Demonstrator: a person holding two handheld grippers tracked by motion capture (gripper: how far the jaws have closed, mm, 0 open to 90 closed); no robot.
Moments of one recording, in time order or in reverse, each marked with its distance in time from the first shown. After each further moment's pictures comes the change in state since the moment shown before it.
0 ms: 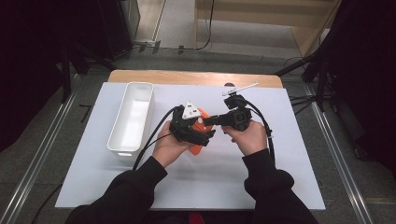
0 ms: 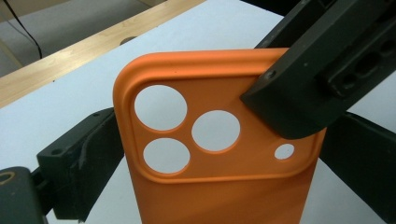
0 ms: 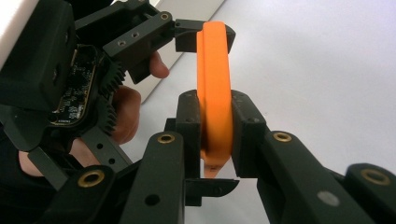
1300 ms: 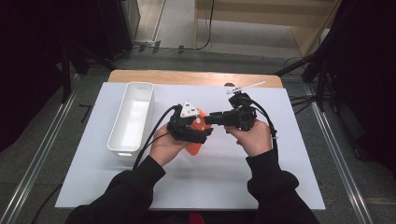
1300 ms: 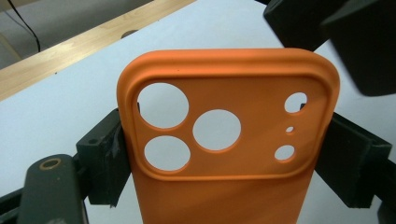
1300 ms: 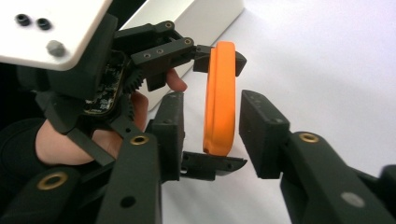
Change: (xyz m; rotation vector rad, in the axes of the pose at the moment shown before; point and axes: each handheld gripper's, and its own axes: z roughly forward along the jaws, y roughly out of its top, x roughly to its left) left arm 0.003 0.003 -0.008 0.023 -0.009 -0.025; right arm 0.010 -0.001 -0.021 -0.066 0.010 -0.066
